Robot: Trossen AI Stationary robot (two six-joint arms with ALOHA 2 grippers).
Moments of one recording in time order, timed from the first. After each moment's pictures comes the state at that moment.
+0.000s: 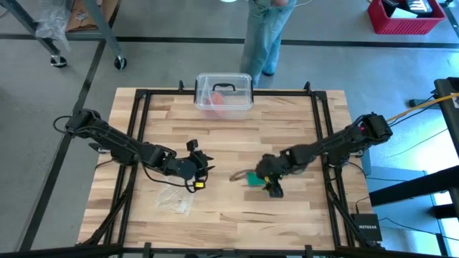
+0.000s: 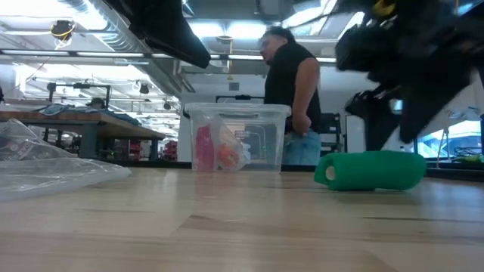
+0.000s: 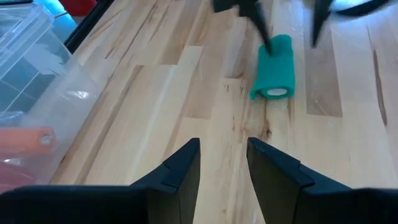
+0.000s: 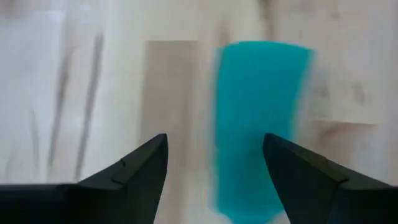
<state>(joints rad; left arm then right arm) -0.37 1.38 0.91 -0.22 -0.59 -0.25 0.25 1.51 0.82 -0.39 -0.14 0.23</state>
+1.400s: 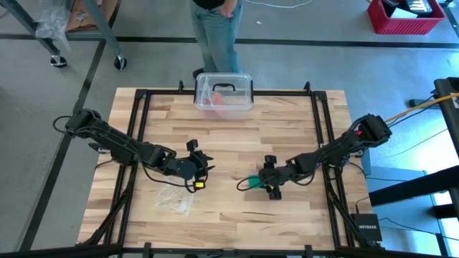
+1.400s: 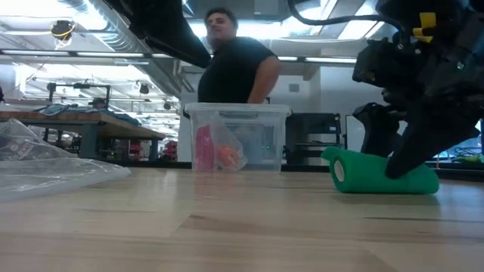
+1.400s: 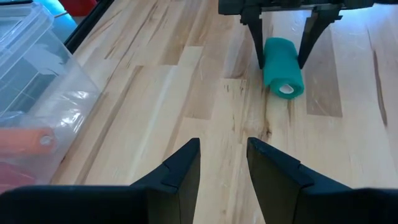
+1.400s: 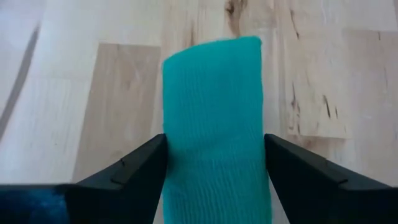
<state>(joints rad) -0.37 1.38 0.91 -0.22 -0.59 -0.25 0.37 1.53 0.62 -0.05 0.17 0.25</state>
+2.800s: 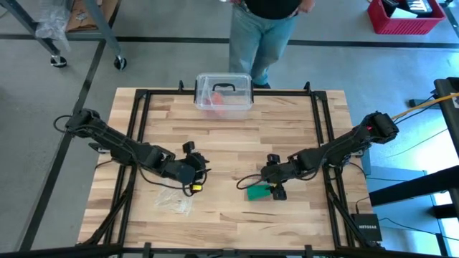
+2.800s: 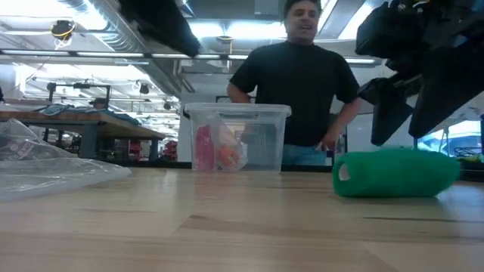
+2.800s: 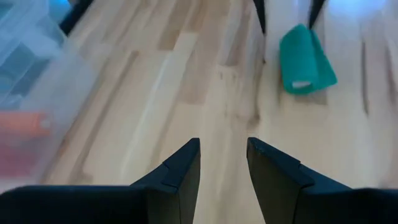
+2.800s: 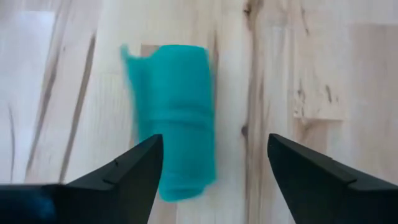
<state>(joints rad) -0.41 1.38 1.01 -0.43 -0.59 -0.36 0.37 1.43 0.75 -0.35 0.05 0.29</state>
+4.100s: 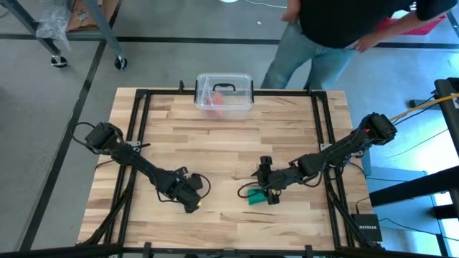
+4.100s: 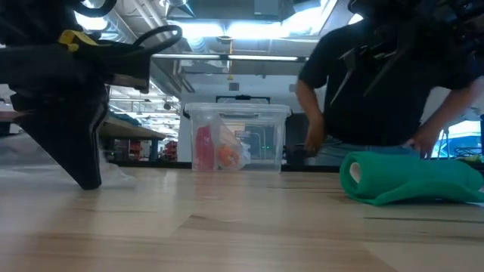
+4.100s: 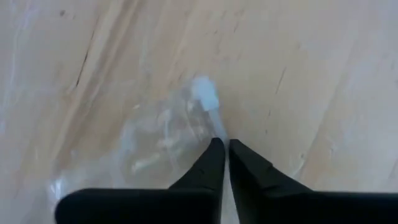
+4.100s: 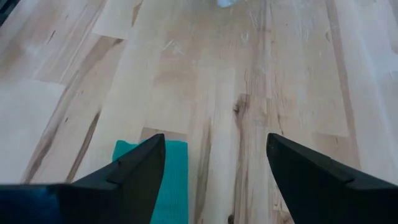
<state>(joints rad) -0.52 1.79 0.92 -0.53 -0.29 -0.89 0.44 1.46 0.75 -0.08 0.26 0.14</state>
